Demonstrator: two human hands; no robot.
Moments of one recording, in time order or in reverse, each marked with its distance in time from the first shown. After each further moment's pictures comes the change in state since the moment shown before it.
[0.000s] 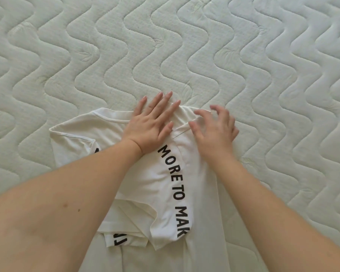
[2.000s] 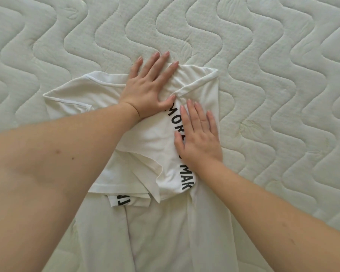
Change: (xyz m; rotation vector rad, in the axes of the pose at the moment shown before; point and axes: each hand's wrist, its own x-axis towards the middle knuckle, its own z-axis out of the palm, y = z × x) left_hand 0.000 -0.006 0.013 0.054 0.071 0.044; right_hand -0.096 0.025 0.053 -0.292 -0.017 -0.375
